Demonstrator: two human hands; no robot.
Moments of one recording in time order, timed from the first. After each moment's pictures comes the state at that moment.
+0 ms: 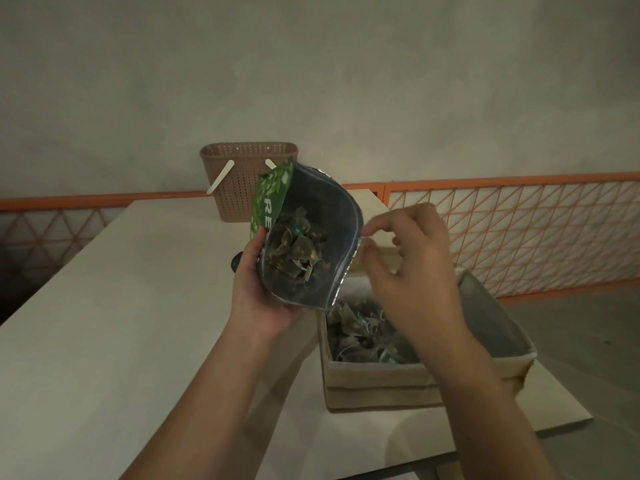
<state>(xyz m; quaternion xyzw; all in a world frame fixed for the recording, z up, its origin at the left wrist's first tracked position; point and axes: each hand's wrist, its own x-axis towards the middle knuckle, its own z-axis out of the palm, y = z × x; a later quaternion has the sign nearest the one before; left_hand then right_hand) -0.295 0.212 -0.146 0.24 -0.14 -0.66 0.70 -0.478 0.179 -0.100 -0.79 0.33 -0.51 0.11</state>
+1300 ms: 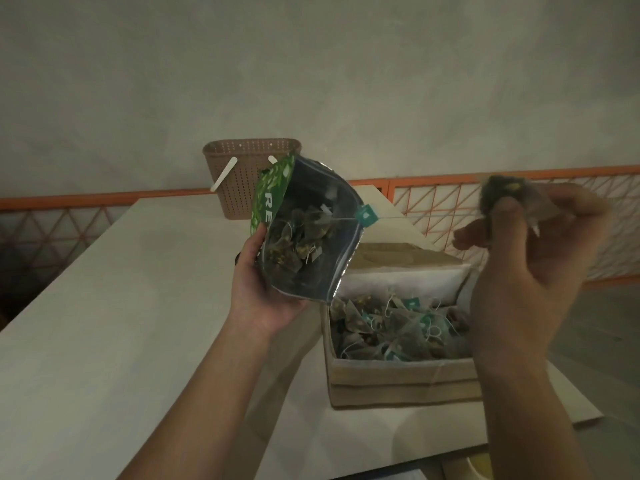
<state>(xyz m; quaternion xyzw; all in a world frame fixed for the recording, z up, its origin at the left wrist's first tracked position) -0.294 0.213 -0.148 0.22 -0.16 -0.64 0.72 -0.513 0.192 -0.081 -0.53 0.16 -0.77 0.31</state>
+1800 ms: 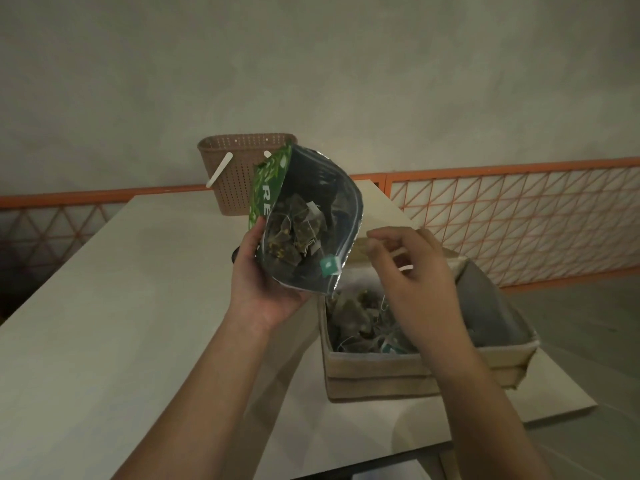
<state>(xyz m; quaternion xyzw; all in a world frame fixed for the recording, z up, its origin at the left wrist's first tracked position) -0.300 0.213 -0.141 0.24 -0.14 -0.64 0.72 -0.484 0.181 -0.121 -0.72 0.36 -0.51 0.31</state>
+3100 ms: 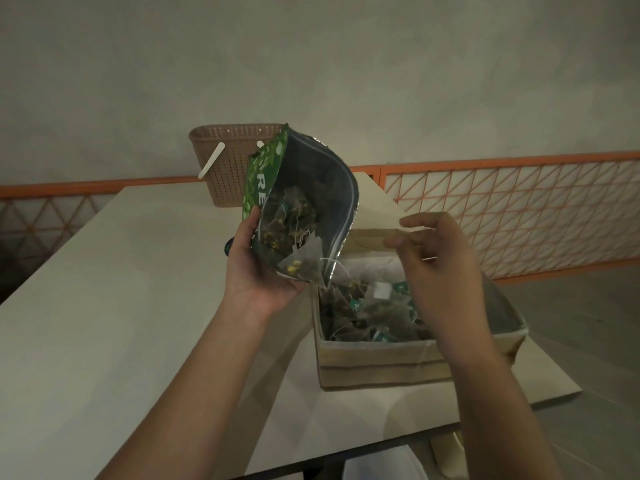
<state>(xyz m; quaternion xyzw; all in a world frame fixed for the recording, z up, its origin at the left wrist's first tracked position) -0.303 0.211 -0.143 0.24 -0.13 -0.62 0.74 -0.508 0.173 -0.123 -0.69 0.38 -0.53 0.32</state>
